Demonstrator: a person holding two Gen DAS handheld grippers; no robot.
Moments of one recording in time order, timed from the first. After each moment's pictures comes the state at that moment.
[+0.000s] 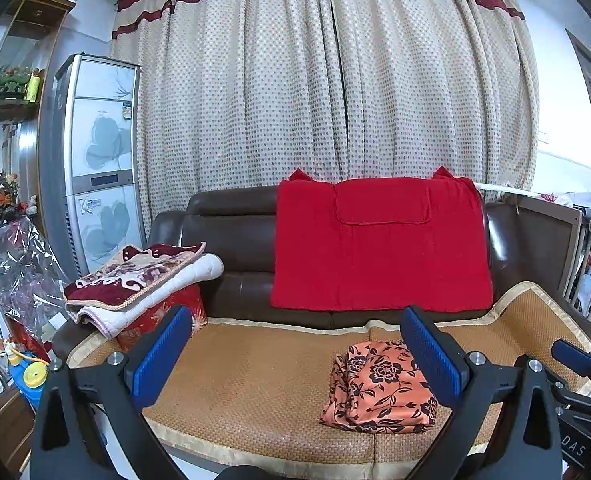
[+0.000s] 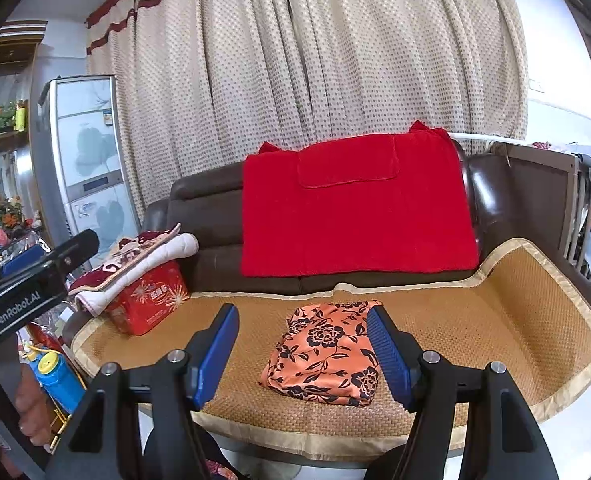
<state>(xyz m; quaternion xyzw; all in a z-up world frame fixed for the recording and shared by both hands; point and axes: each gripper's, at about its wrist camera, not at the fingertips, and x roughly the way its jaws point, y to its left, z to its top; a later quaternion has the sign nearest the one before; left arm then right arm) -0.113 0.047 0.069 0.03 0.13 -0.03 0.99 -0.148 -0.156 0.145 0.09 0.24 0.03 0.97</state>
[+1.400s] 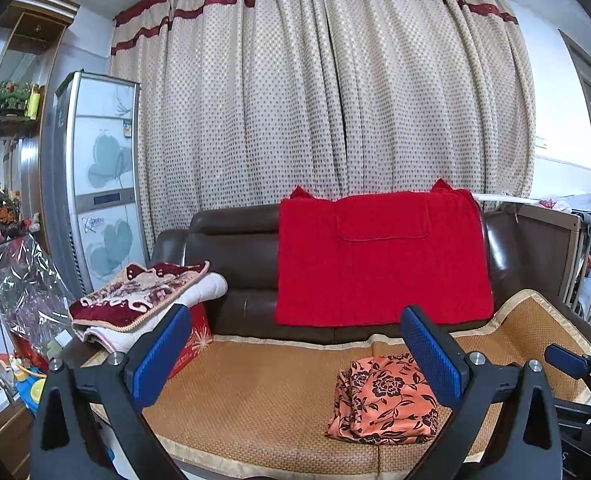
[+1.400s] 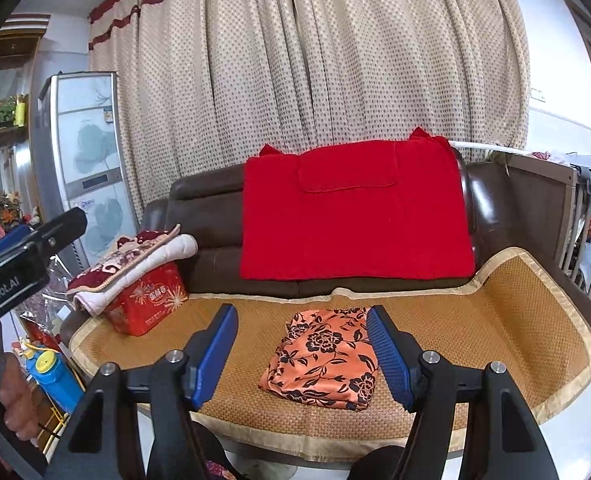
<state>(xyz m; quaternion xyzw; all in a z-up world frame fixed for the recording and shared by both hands) -0.119 0.047 0.098 0.04 0.11 -0.03 0.99 -0.144 -0.145 0.162 0.08 0.25 0.01 0.97</state>
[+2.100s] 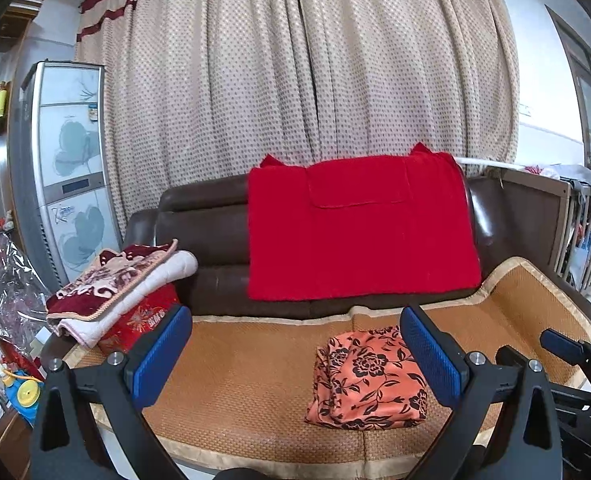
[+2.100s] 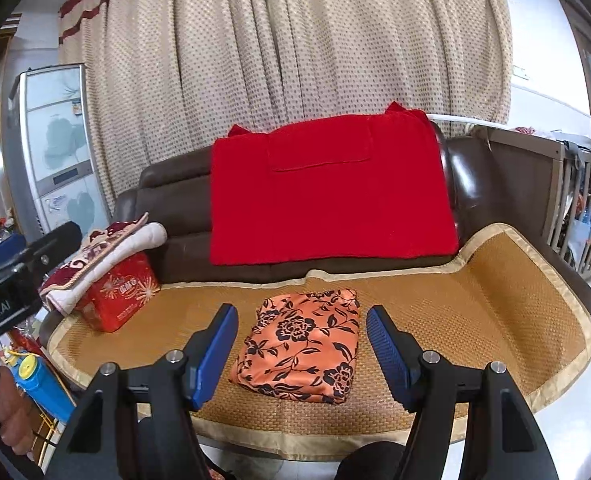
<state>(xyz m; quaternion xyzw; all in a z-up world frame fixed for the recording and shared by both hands) -0.074 0.000 0.062 0.06 0.16 -0.07 0.98 -0.110 -0.175 0.125 0.09 0.28 -0.03 0.95</state>
